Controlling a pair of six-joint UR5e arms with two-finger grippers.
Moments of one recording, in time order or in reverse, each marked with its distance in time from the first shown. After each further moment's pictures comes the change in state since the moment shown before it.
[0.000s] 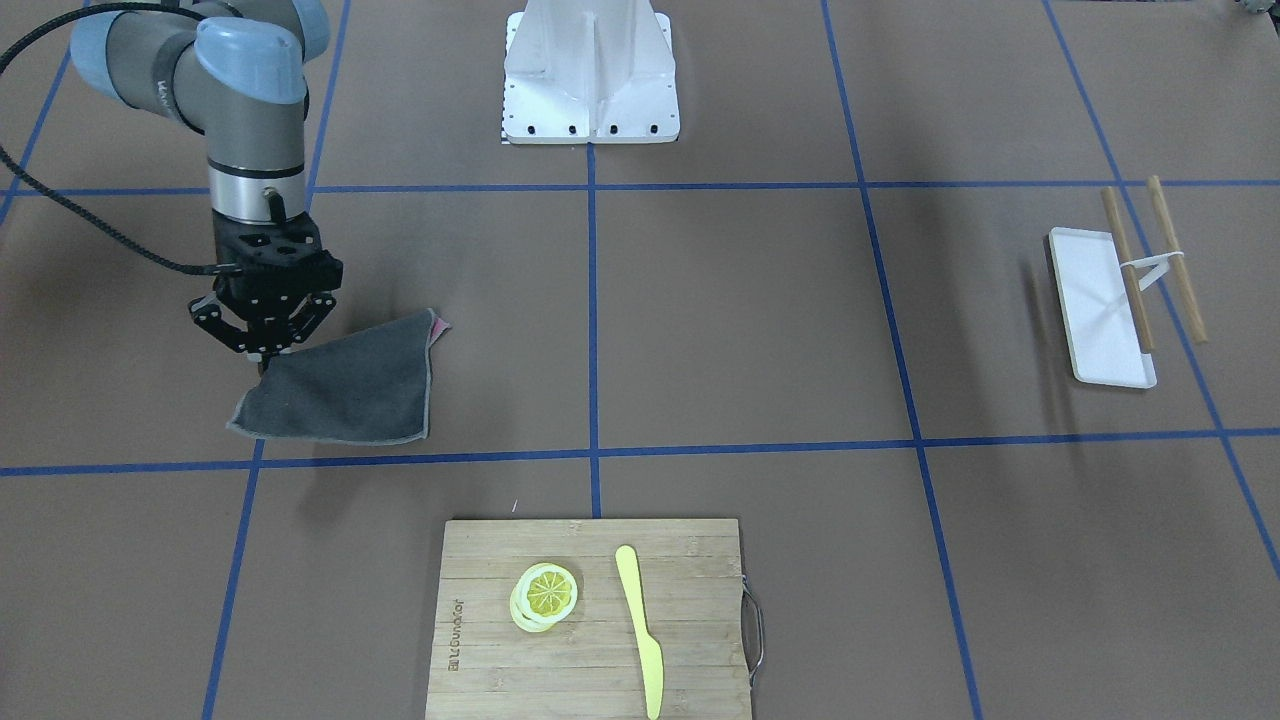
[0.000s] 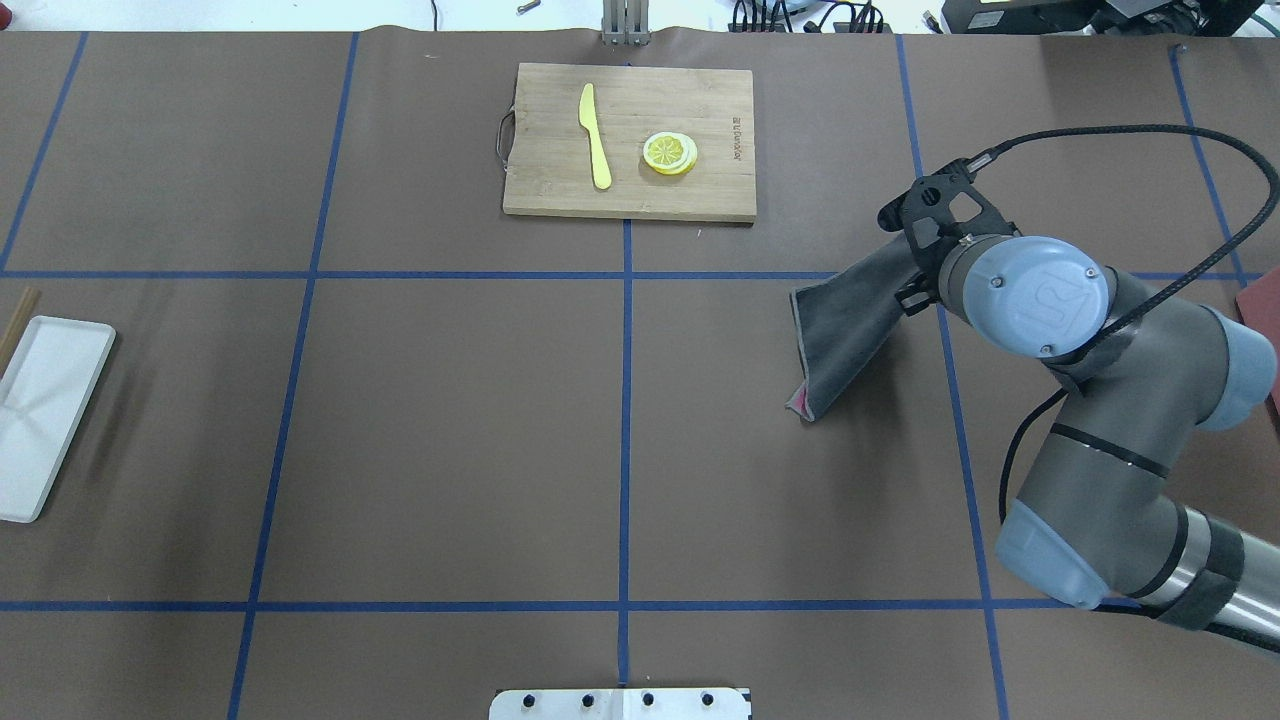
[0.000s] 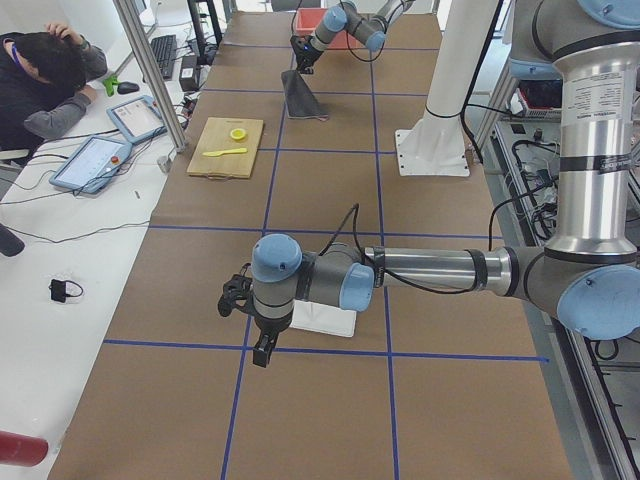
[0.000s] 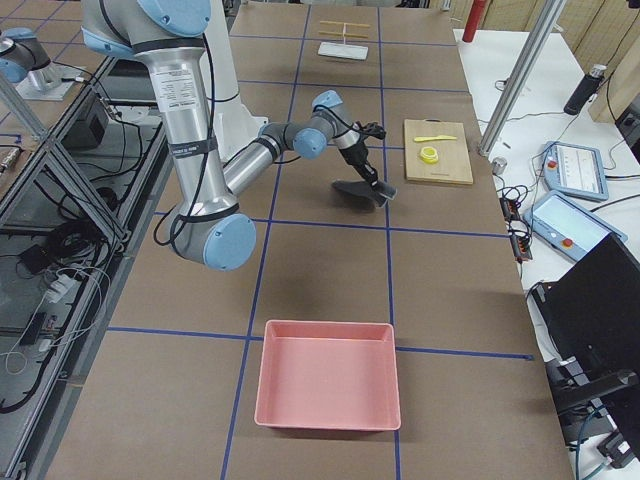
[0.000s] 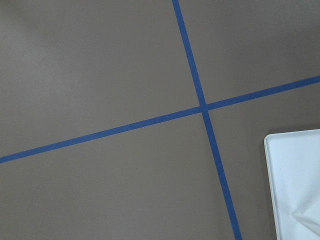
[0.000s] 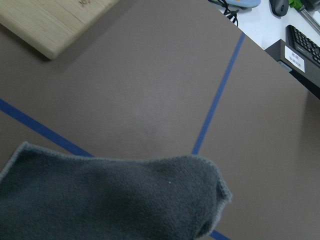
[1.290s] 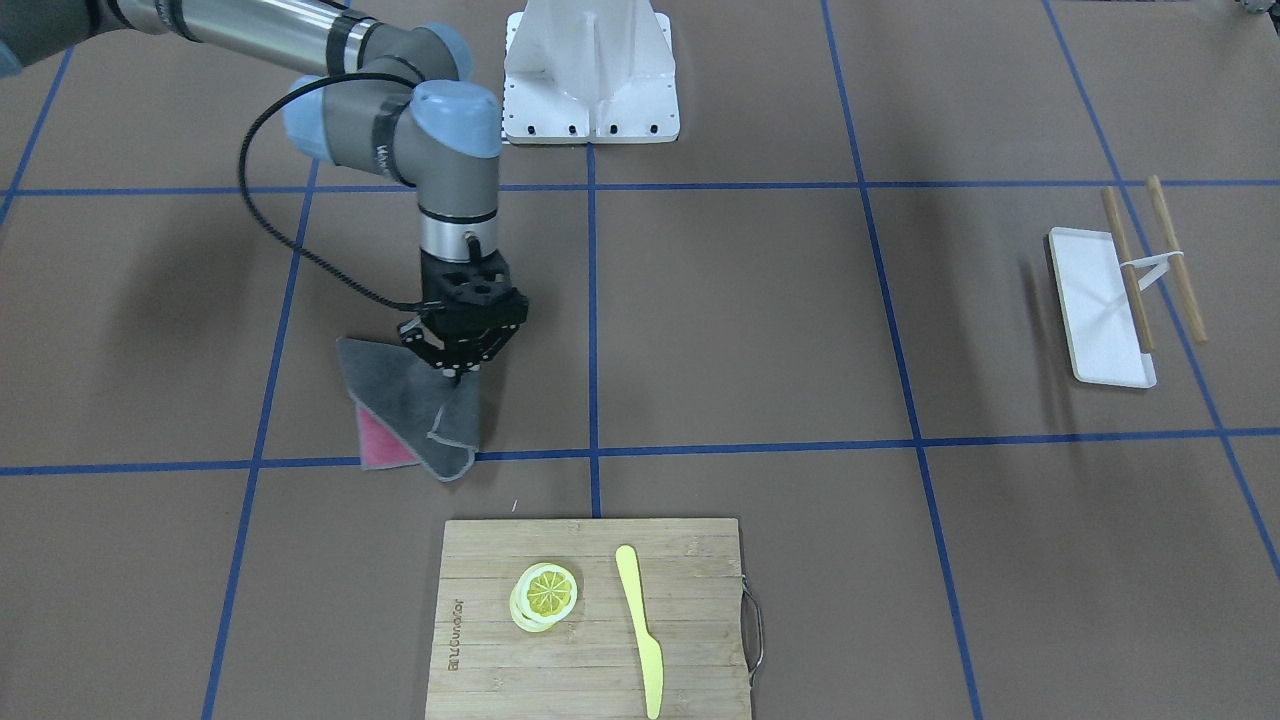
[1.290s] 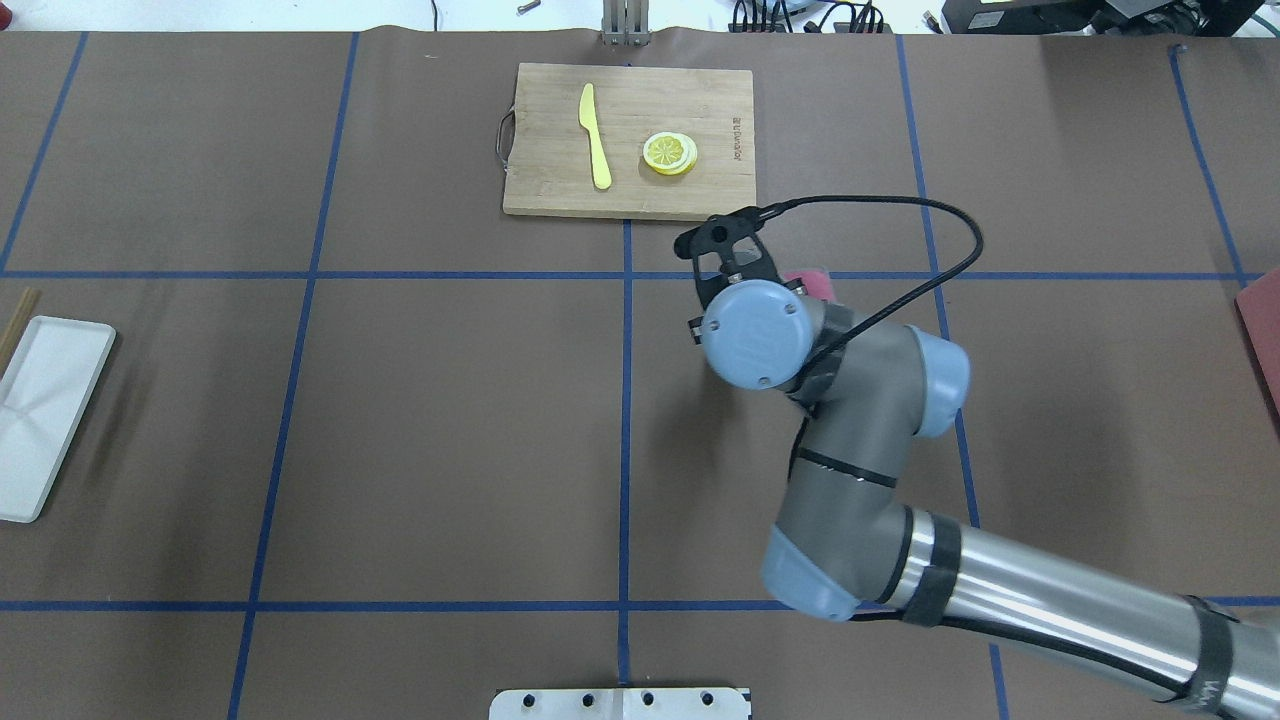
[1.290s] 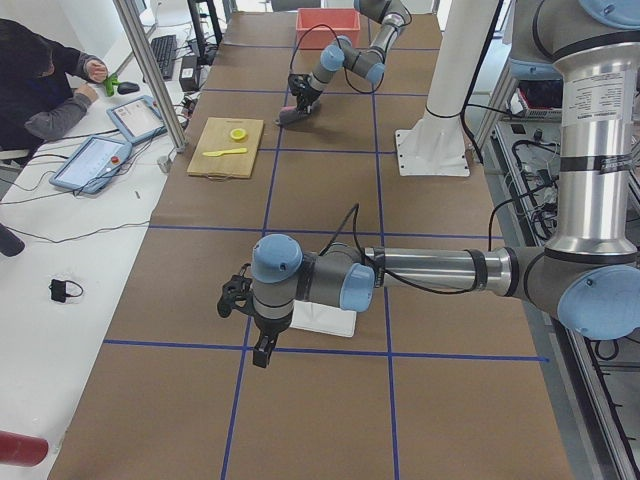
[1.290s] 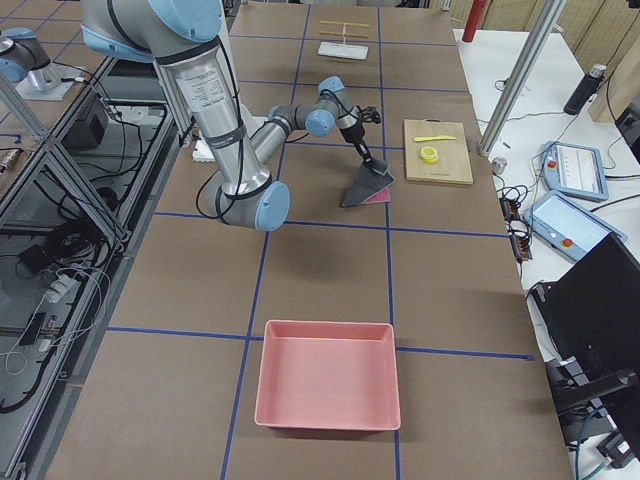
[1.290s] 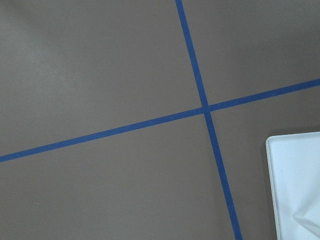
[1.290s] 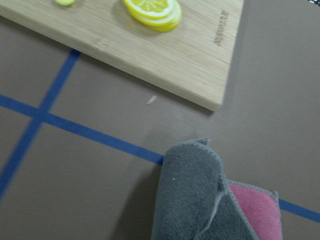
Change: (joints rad) left arm -0.006 -0.001 0.000 0.000 0.000 -0.008; right arm -0.210 0.426 -0.325 -0.005 -0.034 0.409
